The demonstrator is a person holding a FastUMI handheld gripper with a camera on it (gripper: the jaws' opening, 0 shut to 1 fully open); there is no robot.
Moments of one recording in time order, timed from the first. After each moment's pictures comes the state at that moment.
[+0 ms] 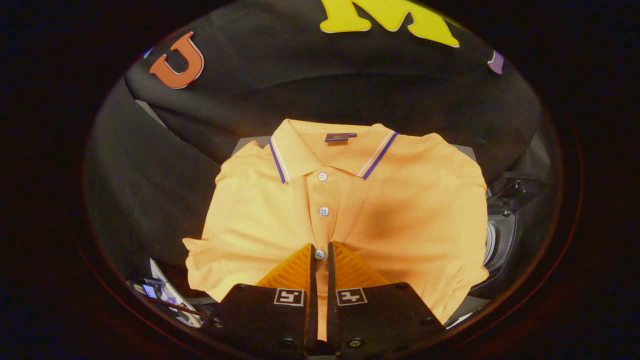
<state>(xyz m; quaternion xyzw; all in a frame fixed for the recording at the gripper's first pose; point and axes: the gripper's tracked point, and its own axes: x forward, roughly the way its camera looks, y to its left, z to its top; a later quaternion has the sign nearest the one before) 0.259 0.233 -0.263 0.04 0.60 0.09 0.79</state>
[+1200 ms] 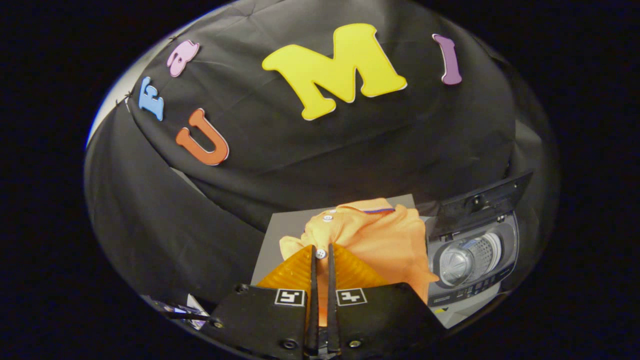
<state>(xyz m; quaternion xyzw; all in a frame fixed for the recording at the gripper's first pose) 0.273 0.174 -0.121 0.16 0.44 0.10 0.88</state>
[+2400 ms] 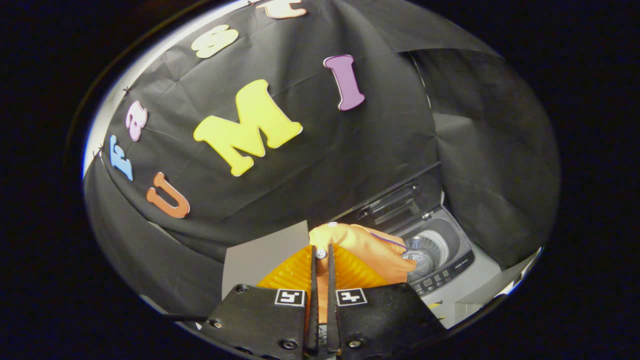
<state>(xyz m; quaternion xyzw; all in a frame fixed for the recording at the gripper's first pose) 0.226 -0.047 -0.084 0.23 0.37 -0.04 0.90</state>
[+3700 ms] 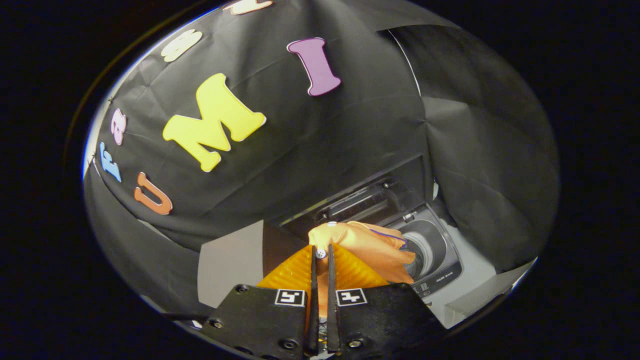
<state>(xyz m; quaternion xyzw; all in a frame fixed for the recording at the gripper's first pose) 0.245 -0.140 -0.166 0.24 0.42 -0.04 0.88</state>
